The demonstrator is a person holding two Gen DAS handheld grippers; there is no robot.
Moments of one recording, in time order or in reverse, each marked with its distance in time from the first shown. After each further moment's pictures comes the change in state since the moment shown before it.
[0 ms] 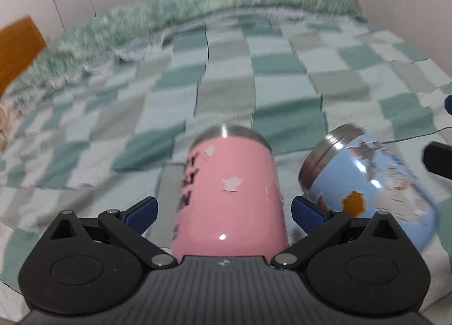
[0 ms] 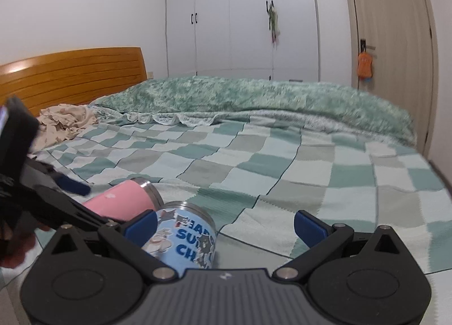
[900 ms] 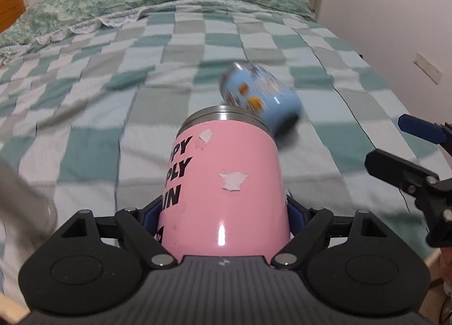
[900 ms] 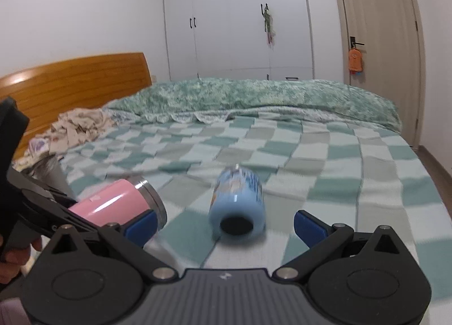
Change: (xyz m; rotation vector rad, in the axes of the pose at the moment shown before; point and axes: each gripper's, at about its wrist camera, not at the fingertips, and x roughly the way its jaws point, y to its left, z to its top) left arm -0.157 -0.002 -0.110 -0.061 0.050 -0.245; right arm -0.173 0.105 -0.059 0.029 0.010 -0.068
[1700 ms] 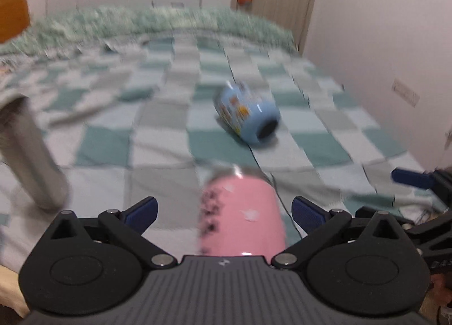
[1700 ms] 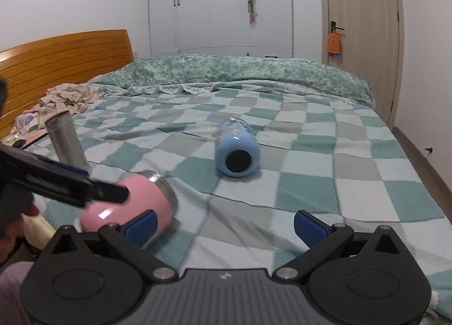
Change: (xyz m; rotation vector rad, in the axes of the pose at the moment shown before) left arm -0.068 0.025 -0.060 -0.020 -0.215 -0.050; right arm -0.060 0.051 -0.033 0.000 0.089 -0.069
